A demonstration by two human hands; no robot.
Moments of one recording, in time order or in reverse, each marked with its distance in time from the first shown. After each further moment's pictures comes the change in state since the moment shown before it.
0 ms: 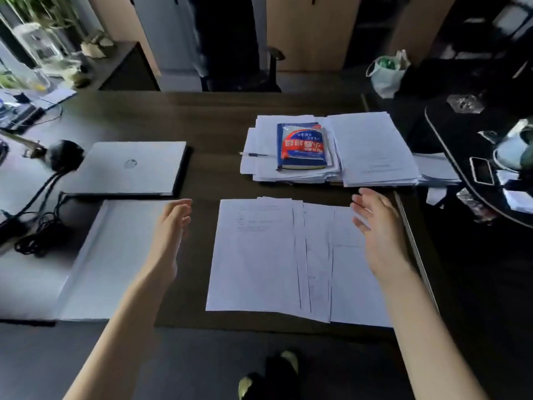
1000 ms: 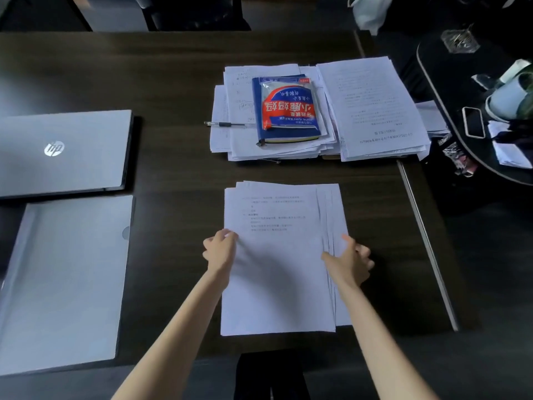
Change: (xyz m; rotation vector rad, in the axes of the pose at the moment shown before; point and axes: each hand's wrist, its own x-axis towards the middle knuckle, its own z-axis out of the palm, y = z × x) left_hand 0.077 -0.114 0.113 0.342 -0.123 -0.494; right_hand 0.063 0.163 0.001 -0.972 0.213 0.350
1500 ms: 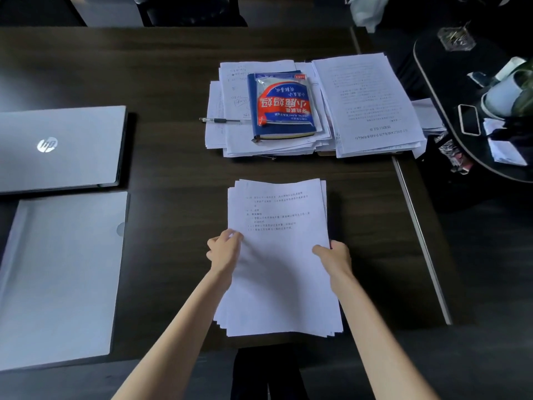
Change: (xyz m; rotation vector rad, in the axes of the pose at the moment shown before) left_hand -0.013 -0.004 0.013 0.009 -0.059 -0.005; right_hand -0.009 -0.011 -0.004 0.496 -0.241 0.142
